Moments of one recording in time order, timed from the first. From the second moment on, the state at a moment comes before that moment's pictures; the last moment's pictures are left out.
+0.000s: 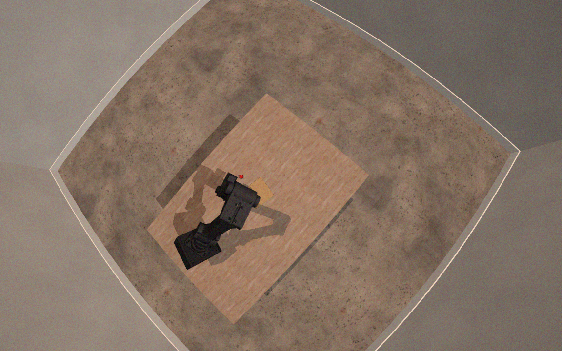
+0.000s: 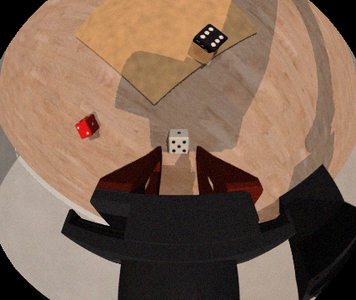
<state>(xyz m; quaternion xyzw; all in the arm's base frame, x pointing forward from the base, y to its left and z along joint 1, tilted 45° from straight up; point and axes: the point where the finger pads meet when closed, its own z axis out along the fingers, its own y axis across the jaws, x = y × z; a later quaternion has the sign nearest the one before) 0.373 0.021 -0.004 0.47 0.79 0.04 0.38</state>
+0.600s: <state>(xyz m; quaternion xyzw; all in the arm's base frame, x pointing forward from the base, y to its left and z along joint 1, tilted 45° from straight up) 0.373 0.021 -0.004 0.47 0.79 0.04 0.38</state>
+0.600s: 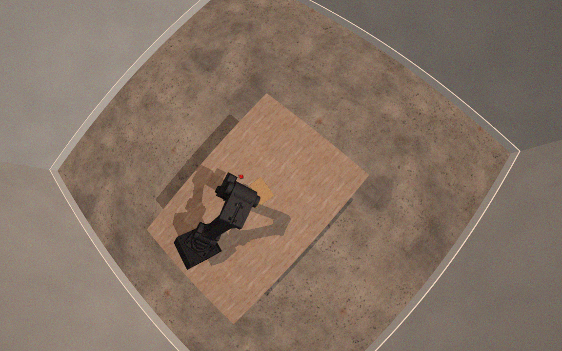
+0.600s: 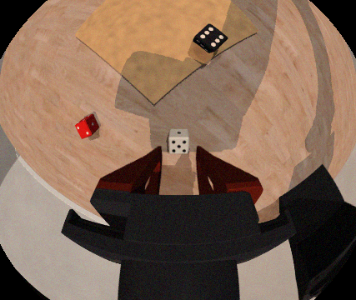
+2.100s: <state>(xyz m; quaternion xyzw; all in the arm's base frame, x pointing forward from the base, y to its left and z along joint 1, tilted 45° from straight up) 0.375 0.018 -0.008 0.47 0.79 0.04 0.38</state>
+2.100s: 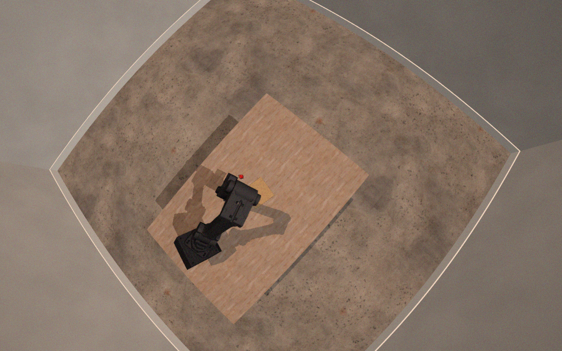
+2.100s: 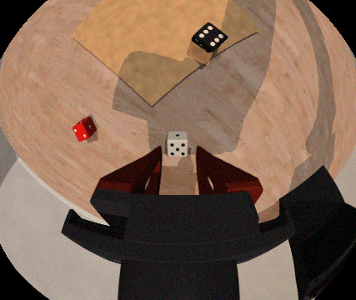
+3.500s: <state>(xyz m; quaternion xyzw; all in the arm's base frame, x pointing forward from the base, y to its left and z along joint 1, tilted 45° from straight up) 0.390 0.012 -0.022 0.47 0.79 0.04 0.38</state>
